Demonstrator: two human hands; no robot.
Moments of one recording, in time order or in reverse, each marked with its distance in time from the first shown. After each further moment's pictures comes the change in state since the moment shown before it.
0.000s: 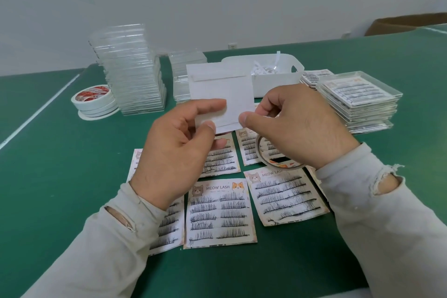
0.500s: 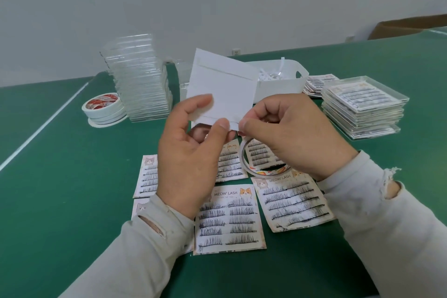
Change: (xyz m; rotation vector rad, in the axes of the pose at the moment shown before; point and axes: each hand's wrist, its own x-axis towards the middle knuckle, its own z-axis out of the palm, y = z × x) left_hand -0.001 -0.005 0.017 -0.147 0.231 0.068; right_hand -0.002 -0.006 0.011 0.449 -0.094 -0.059
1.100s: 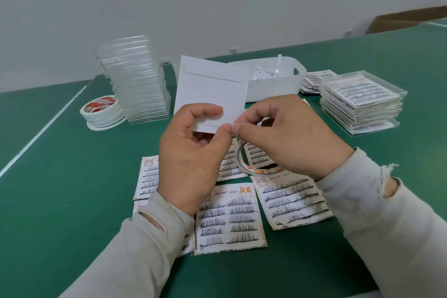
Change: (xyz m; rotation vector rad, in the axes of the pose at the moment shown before) left_hand 0.001 0.002 0.001 0.162 0.002 0.023; right_hand -0.007 -0.010 0.000 -0.064 -0.052 0.006
